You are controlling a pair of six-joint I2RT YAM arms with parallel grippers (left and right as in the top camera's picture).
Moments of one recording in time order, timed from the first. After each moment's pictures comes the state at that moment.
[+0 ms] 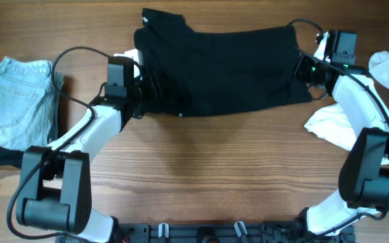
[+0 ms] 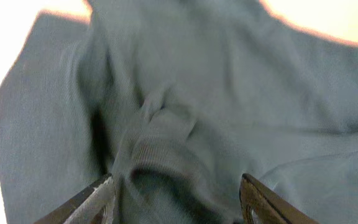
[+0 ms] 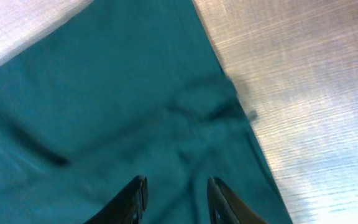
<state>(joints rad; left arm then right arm) -0.17 1.70 0.91 -0.01 0.20 -0.43 -0.13 1.81 1.23 -0.43 -0.14 0.26</state>
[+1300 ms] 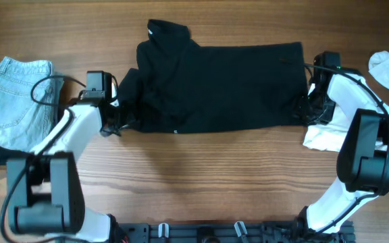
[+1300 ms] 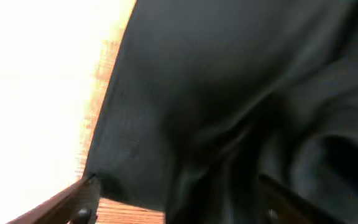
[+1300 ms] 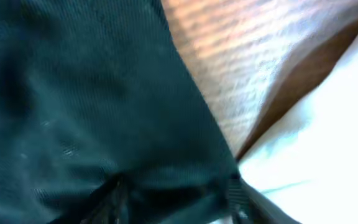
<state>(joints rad) 0.00 1.67 0.91 -0.53 0.15 -0.40 -0.14 1.93 1.22 -0.86 0.07 0.20</state>
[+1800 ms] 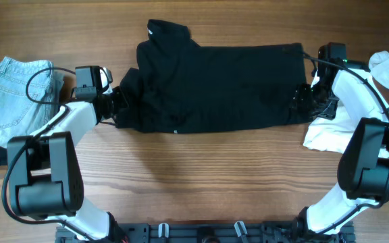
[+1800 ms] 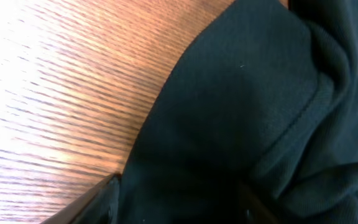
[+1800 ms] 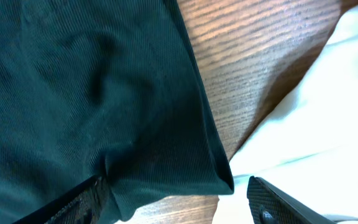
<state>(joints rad) 0.07 1.79 0.92 -0.22 0.25 -0.36 -0.13 1.88 1.29 -0.93 0.03 0.21</state>
